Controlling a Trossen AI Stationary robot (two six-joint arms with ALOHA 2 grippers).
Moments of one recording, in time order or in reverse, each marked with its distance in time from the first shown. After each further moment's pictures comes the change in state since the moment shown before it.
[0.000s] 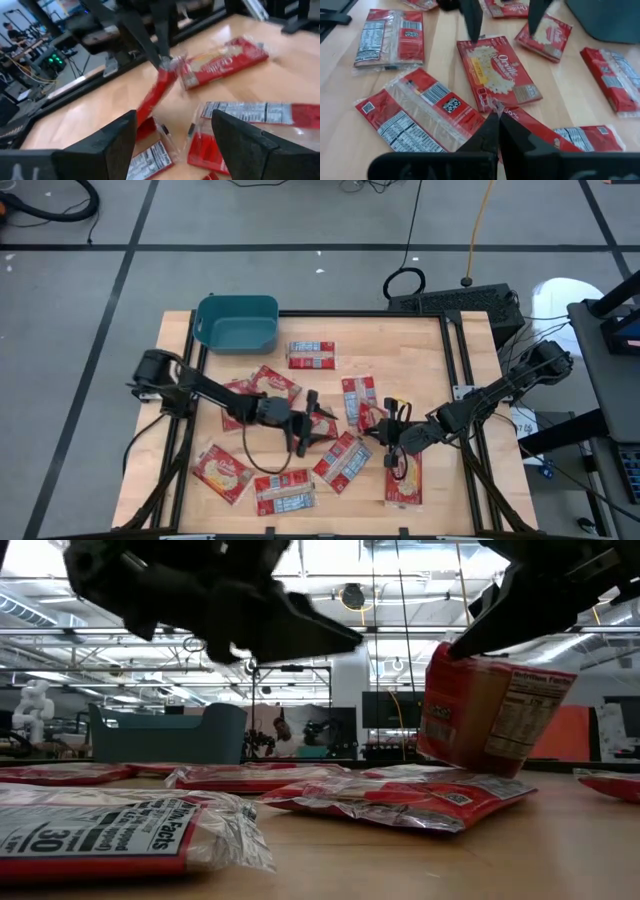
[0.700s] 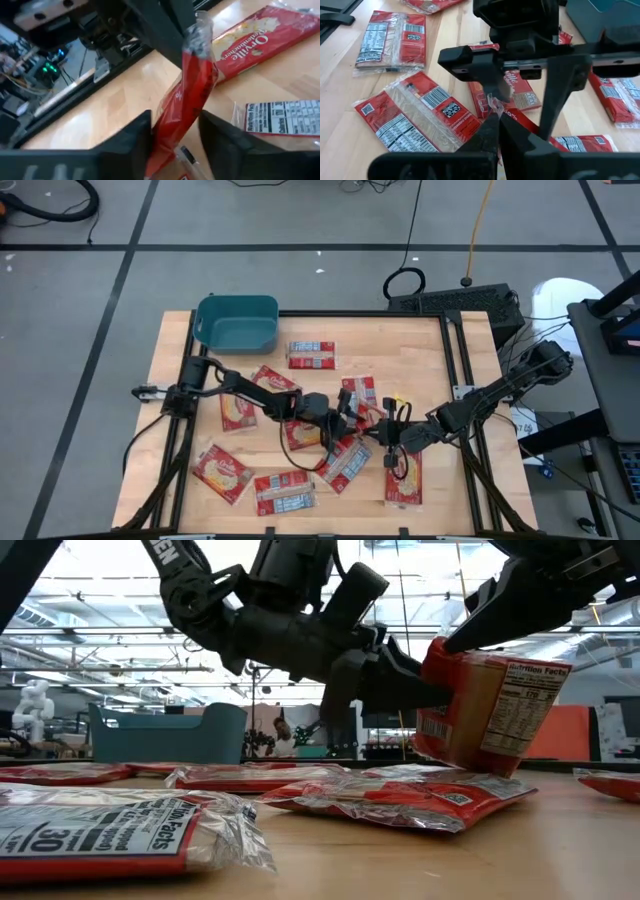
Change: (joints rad) left arm 0.090 0.298 0.328 -0.075 0.115 0.162; right arm -0.006 0.000 0.000 0.029 -0.004 -0.051
